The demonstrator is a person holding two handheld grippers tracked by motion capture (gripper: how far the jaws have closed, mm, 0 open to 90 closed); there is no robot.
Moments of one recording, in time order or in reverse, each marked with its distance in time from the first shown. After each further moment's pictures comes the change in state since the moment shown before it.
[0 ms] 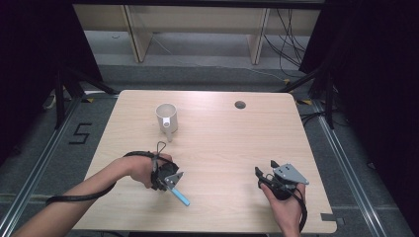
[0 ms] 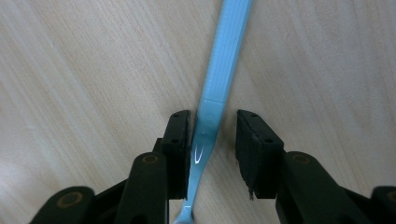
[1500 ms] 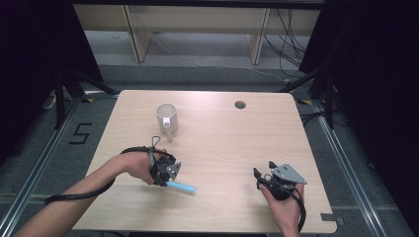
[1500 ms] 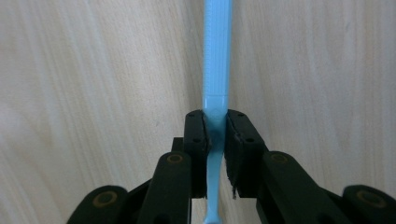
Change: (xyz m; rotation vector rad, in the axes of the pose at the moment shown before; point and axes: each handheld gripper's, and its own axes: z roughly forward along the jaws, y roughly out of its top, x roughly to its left) left arm 0.001 -0.008 -0.013 -0.064 0.001 -0.265; right arm 0.003 -0.002 0.003 0.017 0.019 0.002
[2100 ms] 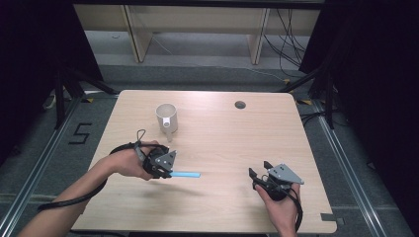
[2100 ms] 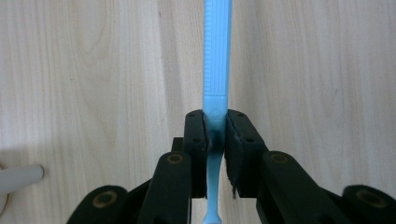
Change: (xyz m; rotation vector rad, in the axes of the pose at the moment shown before) left arm -0.007 -0.008 -0.035 -0.189 0.148 -0.071; right arm 0.010 0.004 0.001 -0.021 0.049 0.004
